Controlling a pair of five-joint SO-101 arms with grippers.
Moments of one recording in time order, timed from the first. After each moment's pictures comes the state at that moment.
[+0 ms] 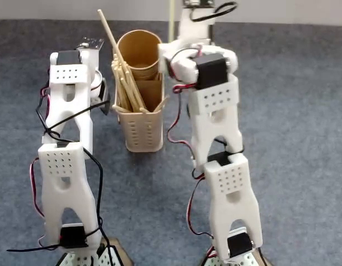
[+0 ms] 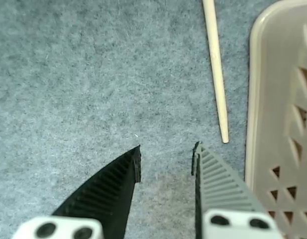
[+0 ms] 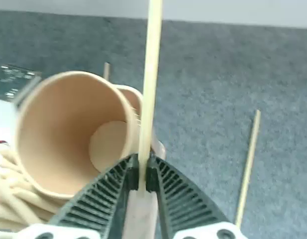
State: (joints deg) left arm -10.6 47.9 -50.2 96.0 -3.3; right arm -26.5 43.3 -94.7 97.2 -11.6
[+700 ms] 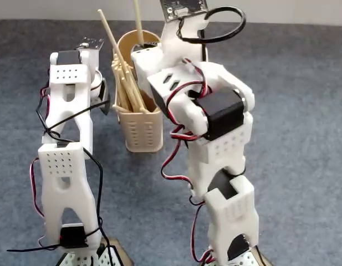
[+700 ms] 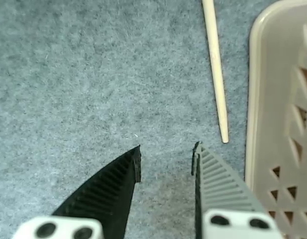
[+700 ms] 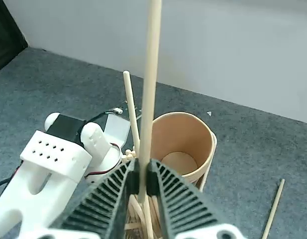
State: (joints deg) left arm -10.6 47.9 -50.2 96.0 -3.3; right arm -35.8 23.9 -94.9 99.6 -6.0
